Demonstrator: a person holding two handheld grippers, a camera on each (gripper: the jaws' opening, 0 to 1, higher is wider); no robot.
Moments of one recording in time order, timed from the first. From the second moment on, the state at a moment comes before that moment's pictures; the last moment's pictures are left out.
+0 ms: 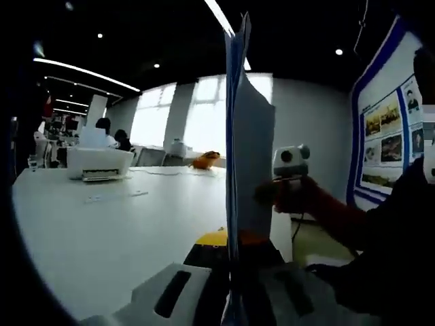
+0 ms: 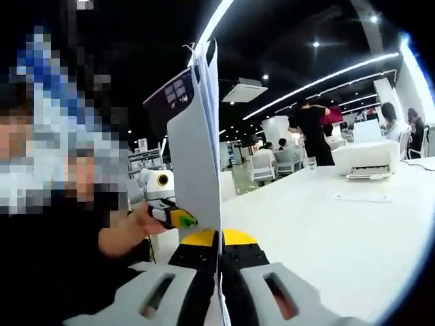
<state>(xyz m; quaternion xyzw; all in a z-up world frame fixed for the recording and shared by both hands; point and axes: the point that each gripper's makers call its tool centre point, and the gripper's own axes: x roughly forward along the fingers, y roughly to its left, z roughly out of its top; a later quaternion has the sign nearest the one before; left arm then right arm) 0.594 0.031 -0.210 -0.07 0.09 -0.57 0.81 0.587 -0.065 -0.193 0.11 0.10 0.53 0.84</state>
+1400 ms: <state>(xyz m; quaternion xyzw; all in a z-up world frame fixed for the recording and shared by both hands) 0.639 0.022 -0.326 -0.01 0.19 -0.50 0.84 0.646 -0.062 -0.314 0.03 0.21 0.43 0.88</state>
